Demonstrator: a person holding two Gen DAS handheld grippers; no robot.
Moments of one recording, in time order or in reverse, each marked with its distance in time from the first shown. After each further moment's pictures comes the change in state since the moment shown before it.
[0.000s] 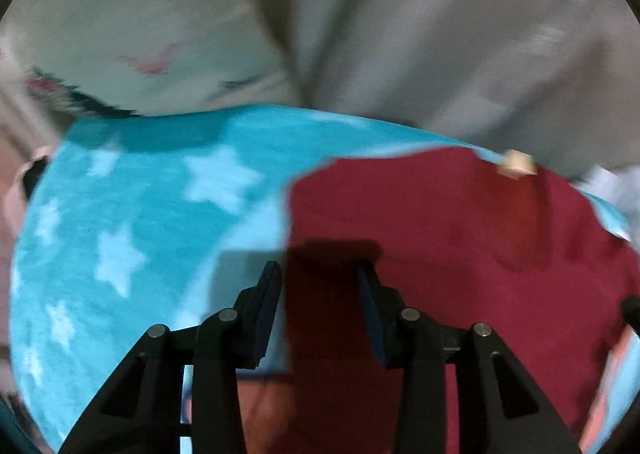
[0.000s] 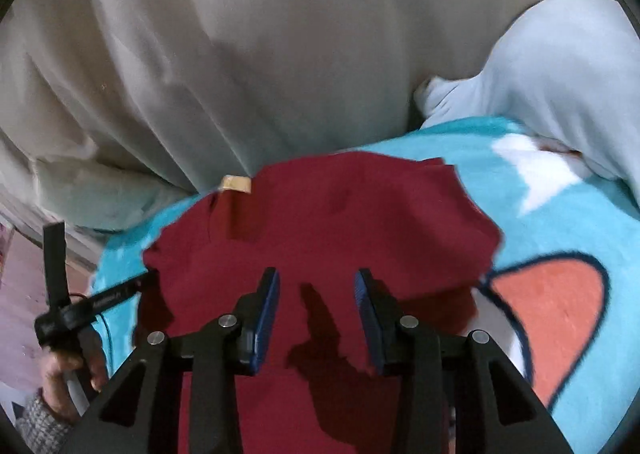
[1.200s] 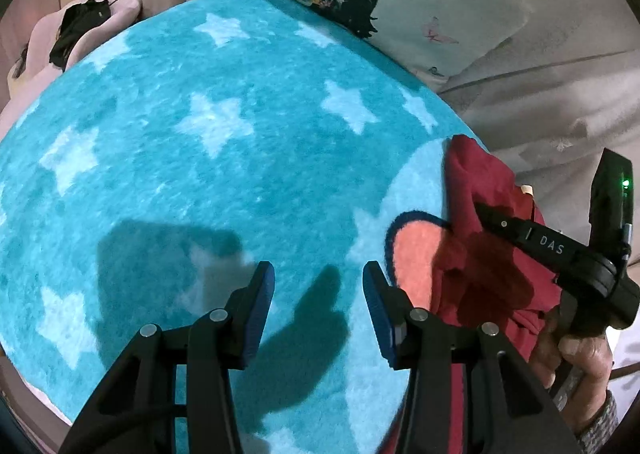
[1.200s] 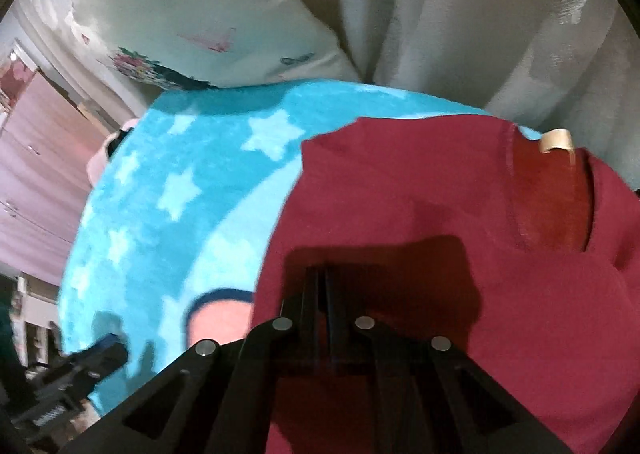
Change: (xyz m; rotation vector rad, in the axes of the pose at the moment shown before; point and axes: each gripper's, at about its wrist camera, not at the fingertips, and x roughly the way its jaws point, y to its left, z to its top) left arm -0.066 0.176 -0.140 -0.426 0.009 -0.244; right arm 0.135 0.262 -0.069 -0.439 0.260 0.118
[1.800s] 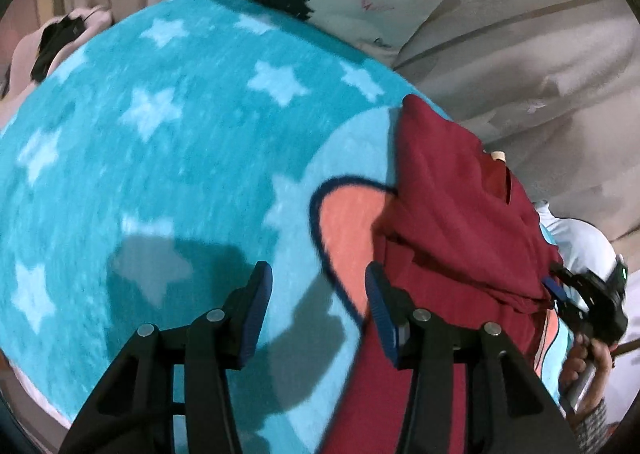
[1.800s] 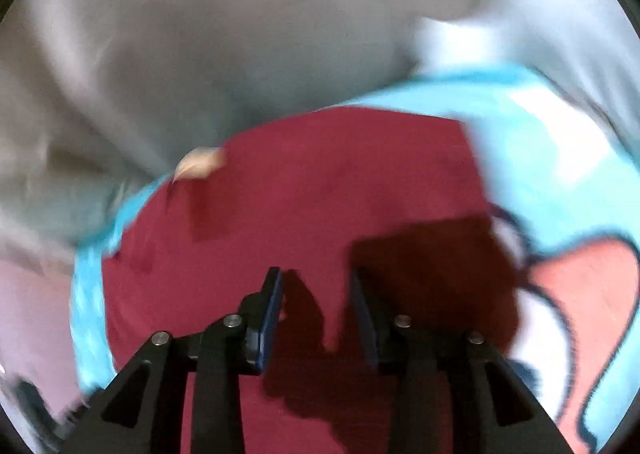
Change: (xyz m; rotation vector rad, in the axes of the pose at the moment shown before) left arm 0.001 -0.045 -0.027 0.062 0.021 -0.014; right arm -0.138 -0.268 -0.104 0.671 -0.206 0.001
